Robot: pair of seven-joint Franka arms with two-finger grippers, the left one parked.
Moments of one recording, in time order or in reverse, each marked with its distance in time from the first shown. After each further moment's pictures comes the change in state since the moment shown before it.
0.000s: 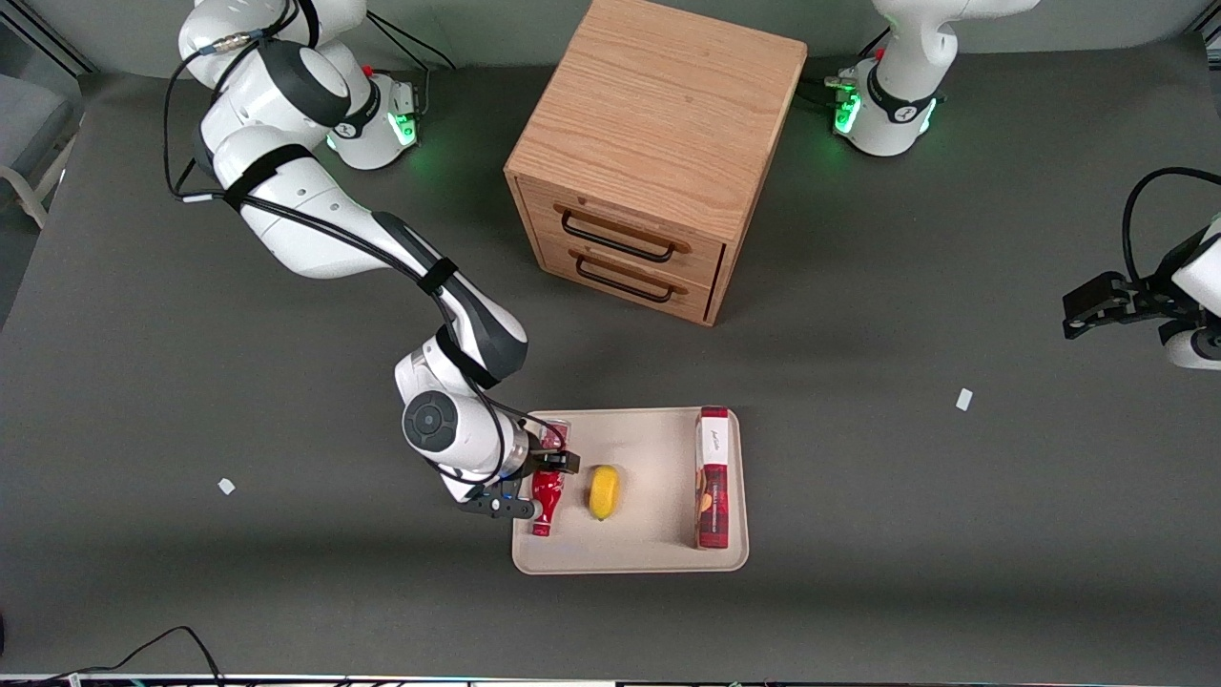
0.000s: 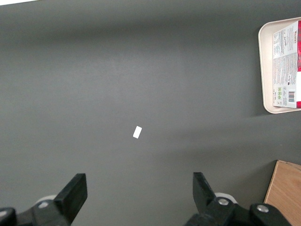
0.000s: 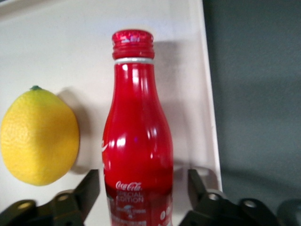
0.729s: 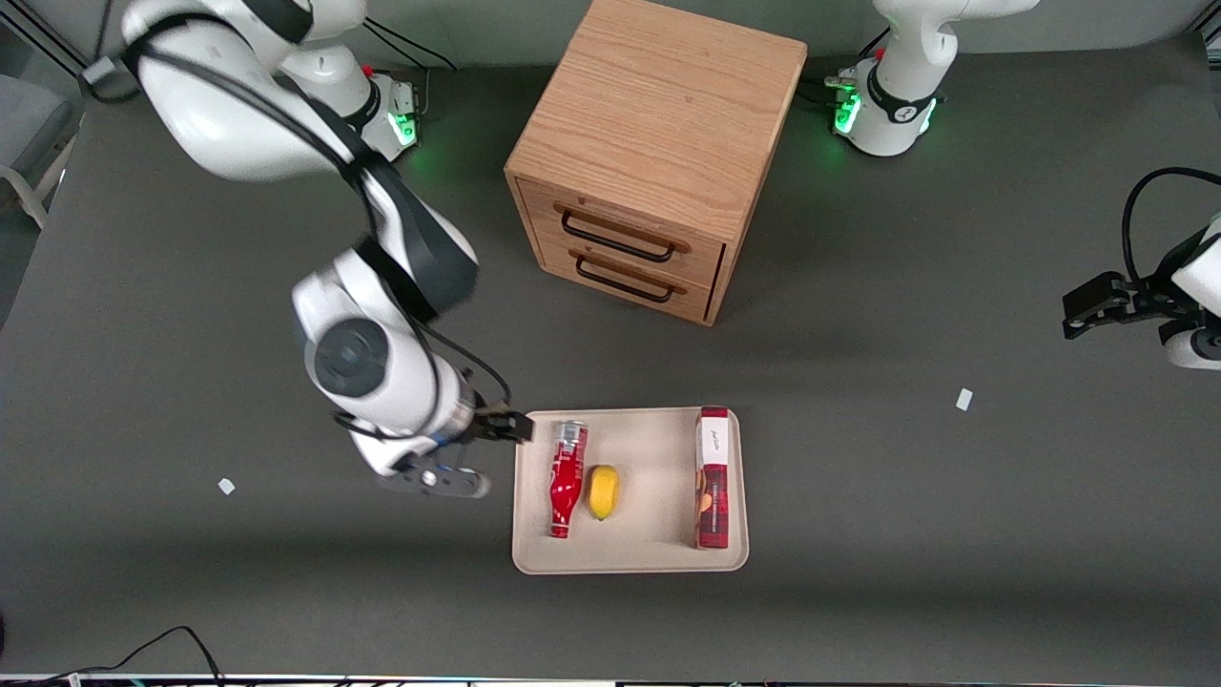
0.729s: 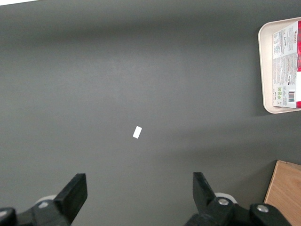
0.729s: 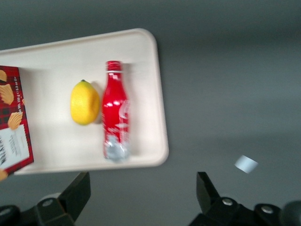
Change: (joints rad) arm -0.029 -0.406 0.005 0.038 -0.008 -0.527 0.016
